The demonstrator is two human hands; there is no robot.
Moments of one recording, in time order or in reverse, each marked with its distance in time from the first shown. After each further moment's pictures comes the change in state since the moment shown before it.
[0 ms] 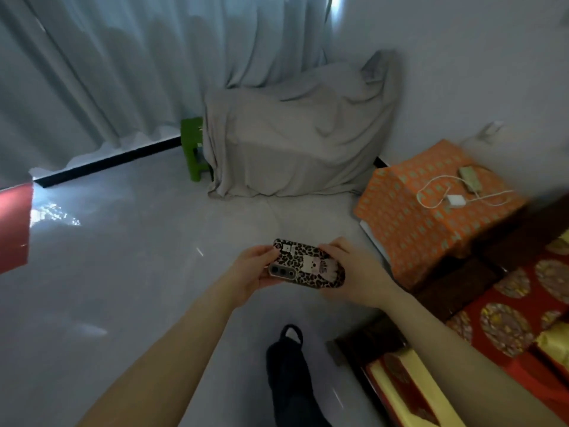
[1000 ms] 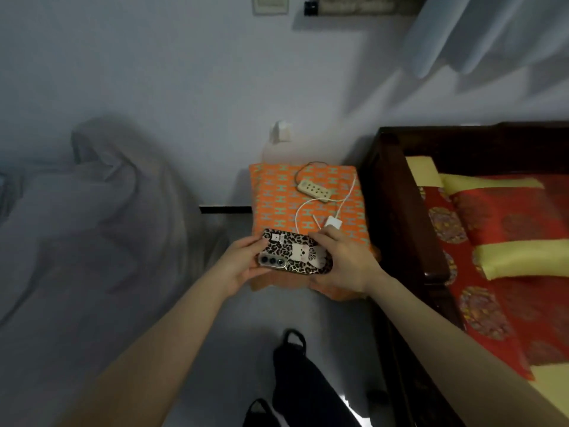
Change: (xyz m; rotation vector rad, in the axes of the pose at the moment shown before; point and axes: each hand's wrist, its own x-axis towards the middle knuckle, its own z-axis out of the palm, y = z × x) left_hand 0.506 0.288 0.379 0.645 -0.758 -0.256; right_hand 0.211 0.356 -0.195 0.062 0.505 0.980
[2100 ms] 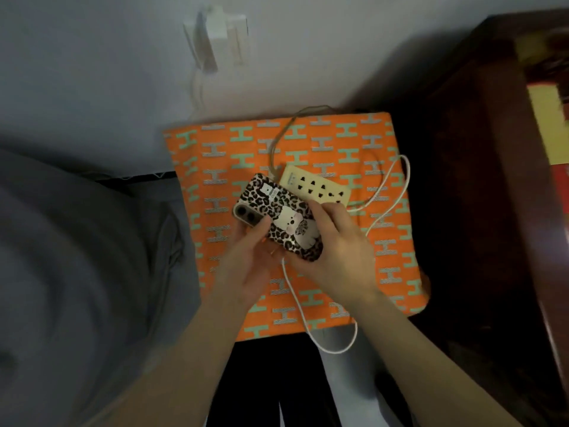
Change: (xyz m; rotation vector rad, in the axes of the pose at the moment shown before) left_hand 0.374 0.027 0.050 -0.435 -0.061 -0.258; right_hand 0.272 0.189 0.151 0.056 0.228 0.407
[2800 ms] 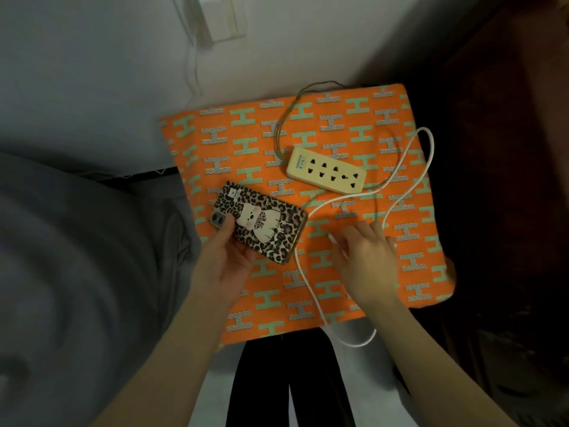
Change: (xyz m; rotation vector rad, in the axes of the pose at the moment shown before) left_hand 0.024 -0.002 -0.062 -0.275 0.113 0.005; right_hand -0.031 0.025 0.034 -0.086 -0.043 0.255
